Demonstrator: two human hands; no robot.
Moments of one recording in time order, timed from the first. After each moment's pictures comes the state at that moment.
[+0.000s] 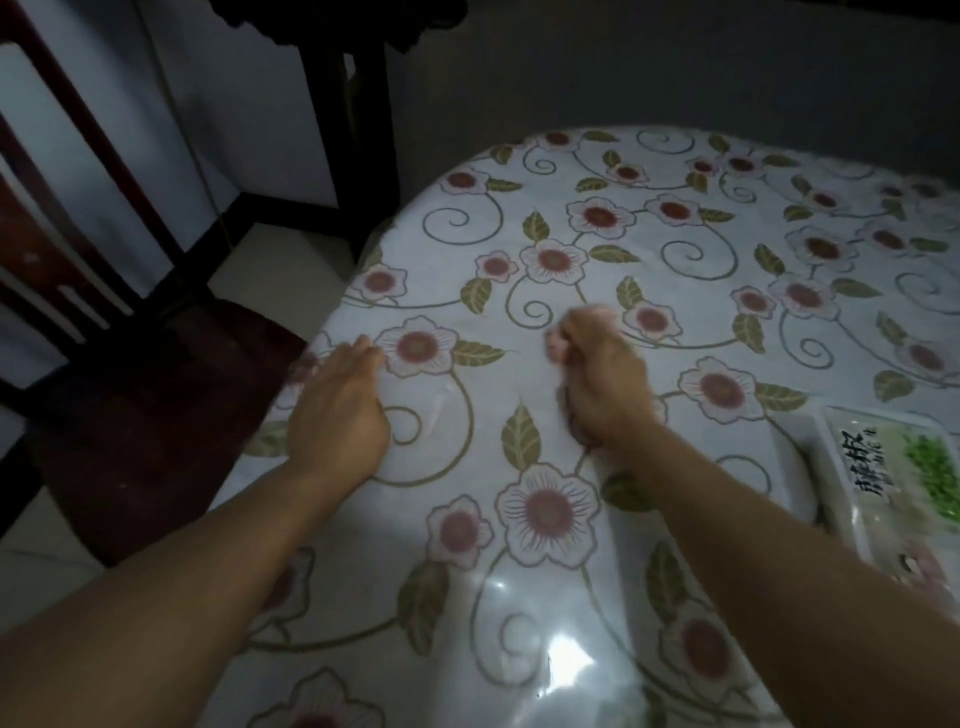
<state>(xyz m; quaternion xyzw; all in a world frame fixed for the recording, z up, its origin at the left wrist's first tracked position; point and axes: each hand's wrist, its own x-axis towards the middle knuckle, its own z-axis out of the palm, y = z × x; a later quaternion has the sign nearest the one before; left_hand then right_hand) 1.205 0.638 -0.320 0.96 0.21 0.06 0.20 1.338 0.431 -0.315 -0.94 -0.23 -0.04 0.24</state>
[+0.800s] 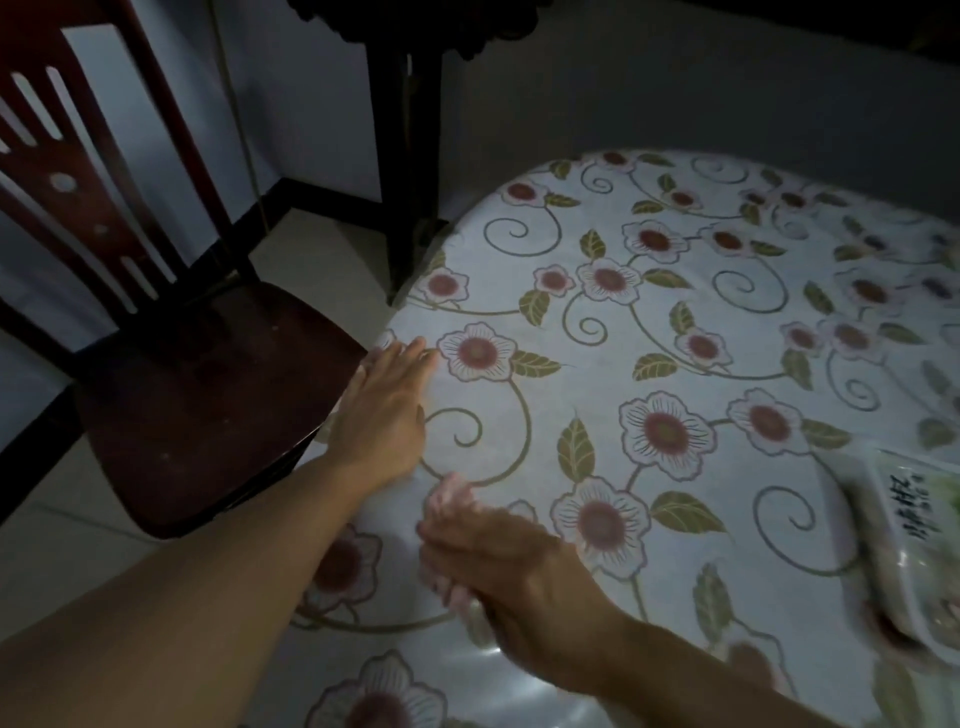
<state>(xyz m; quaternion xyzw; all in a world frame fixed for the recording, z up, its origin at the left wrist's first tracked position) 1.194 0.661 -0.325 0.96 0.16 0.03 0.21 1.184 0.448 -0.327 -0.74 -0.60 0.09 0.30</state>
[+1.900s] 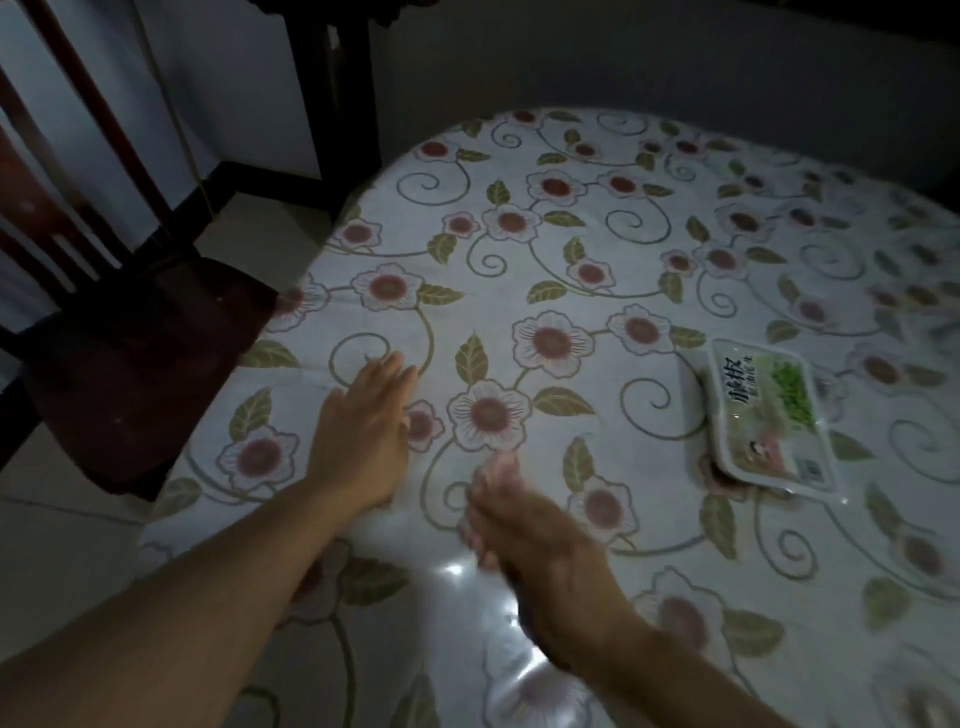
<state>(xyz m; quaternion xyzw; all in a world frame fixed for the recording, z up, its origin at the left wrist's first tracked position) 1.134 0.552 -0.326 0.97 0.16 -0.01 0.19 1.130 0.315 -0.324 -0.86 -0.45 0.05 0.24</state>
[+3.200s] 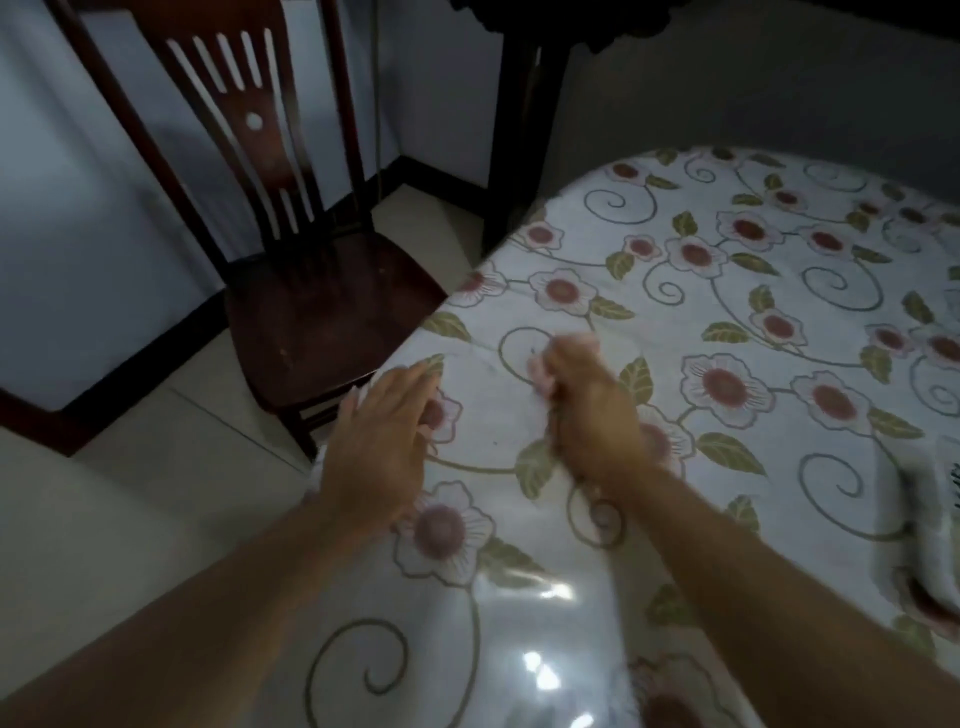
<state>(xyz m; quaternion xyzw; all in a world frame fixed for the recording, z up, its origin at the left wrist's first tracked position) 1.030 0.601 -0.315 0.94 0.26 0.12 0.19 1.206 0.473 -0.318 -0.86 -0.42 0.05 0.28</state>
